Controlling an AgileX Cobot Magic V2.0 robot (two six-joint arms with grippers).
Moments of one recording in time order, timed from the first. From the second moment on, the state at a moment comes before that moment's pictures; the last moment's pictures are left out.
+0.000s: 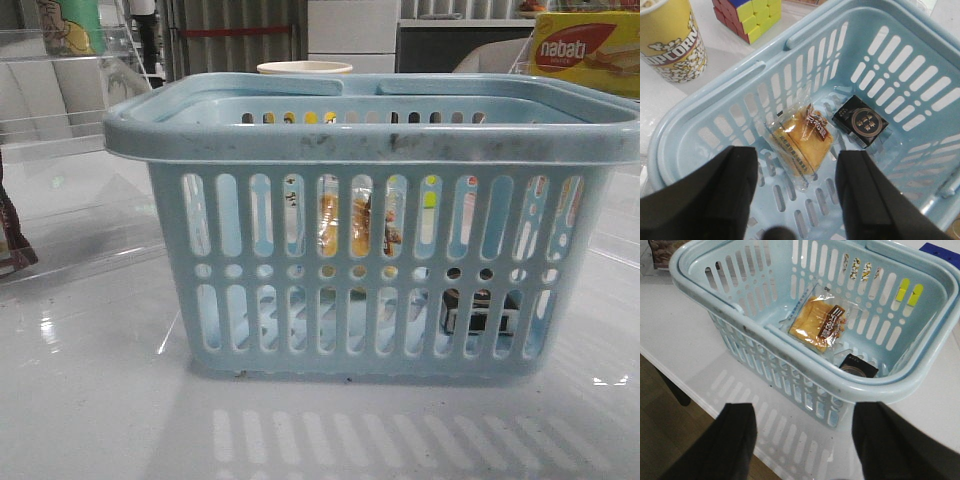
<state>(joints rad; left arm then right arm) -0.52 1.57 -1.61 -0.30 0.94 0.36 0.42 0.58 -0.62 0.28 0.61 -0.28</state>
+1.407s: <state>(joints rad) -0.52 0.76 -0.85 -0.13 0.85 0.19 0.42 0.59 -0.62 0.28 0.61 -0.28</state>
